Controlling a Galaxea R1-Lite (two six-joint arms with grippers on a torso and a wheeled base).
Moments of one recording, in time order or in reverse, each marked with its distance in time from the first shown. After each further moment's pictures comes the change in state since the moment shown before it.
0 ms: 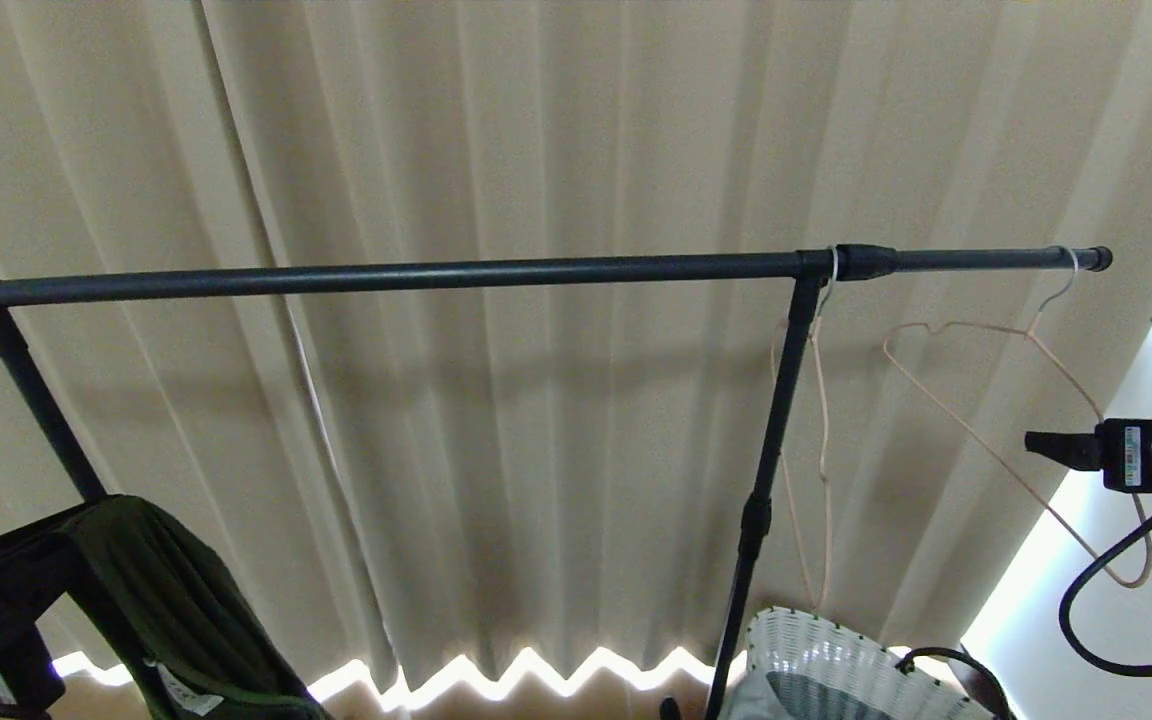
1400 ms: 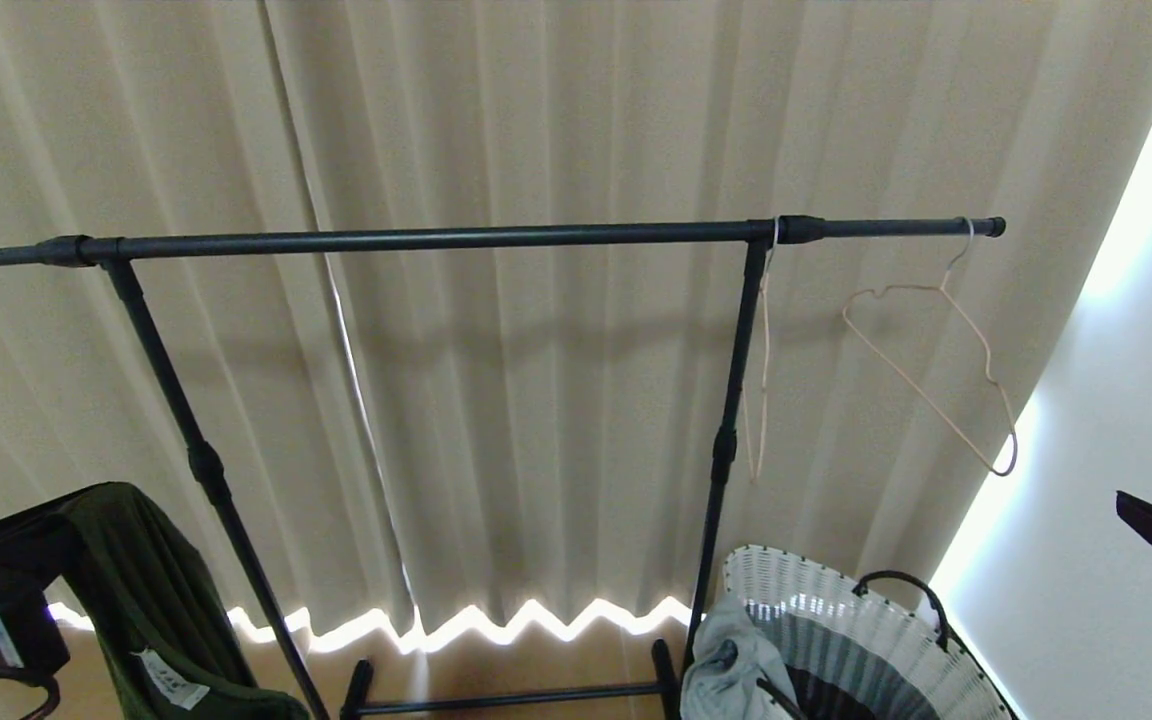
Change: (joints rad) left arm 0.060 0.042 -0.022 0.000 -0.001 -0.040; right arm 0.070 -0.481 0.284 -0.034 -0.006 -0.222
